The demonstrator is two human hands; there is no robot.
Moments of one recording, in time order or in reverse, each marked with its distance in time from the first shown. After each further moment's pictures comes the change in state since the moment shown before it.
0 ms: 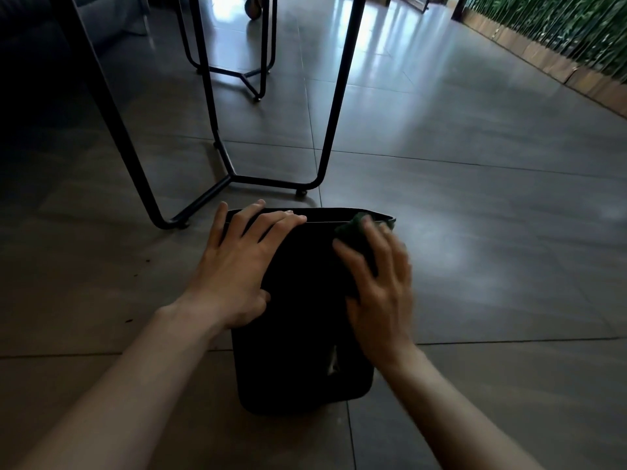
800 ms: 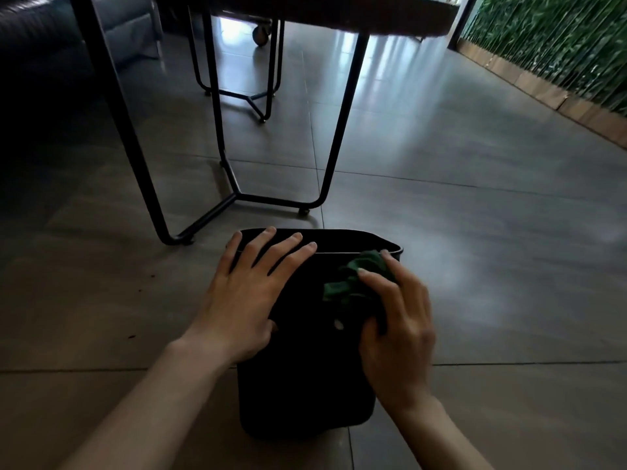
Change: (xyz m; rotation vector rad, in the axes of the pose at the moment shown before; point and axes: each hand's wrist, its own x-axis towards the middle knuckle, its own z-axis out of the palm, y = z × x) left_hand -0.014 0.004 0.006 0.073 0.057 0.045; right_hand -0.008 -0.024 -0.028 0.201 0.151 0.172
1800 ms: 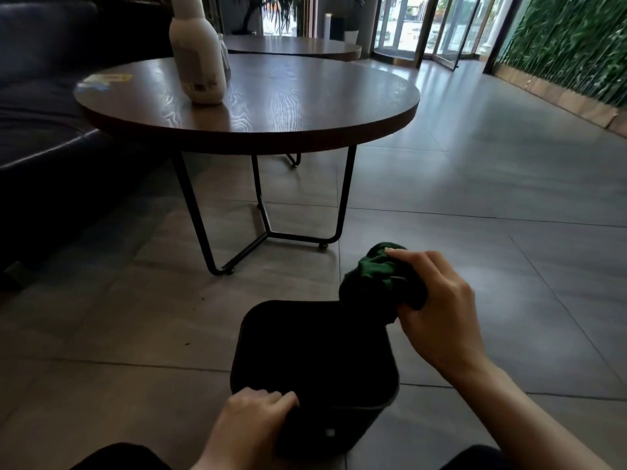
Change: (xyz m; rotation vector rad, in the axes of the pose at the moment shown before) left_hand -0.114 0.110 -0.046 -0.026 -0.117 -0.027; right_hand 0.117 -0.027 -0.166 0.116 -0.220 -0.021
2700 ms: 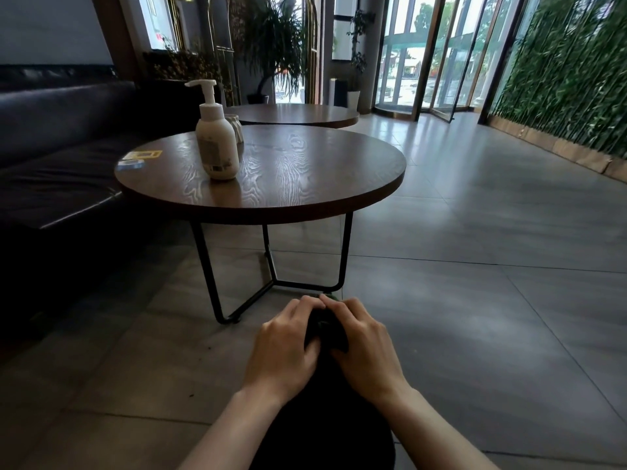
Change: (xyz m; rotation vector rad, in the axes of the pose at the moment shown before) left_hand 0.119 0.027 -0.137 -0.325 0.435 -0.216; right_hand 0.032 -0.031 0.041 0.032 -0.316 -0.030
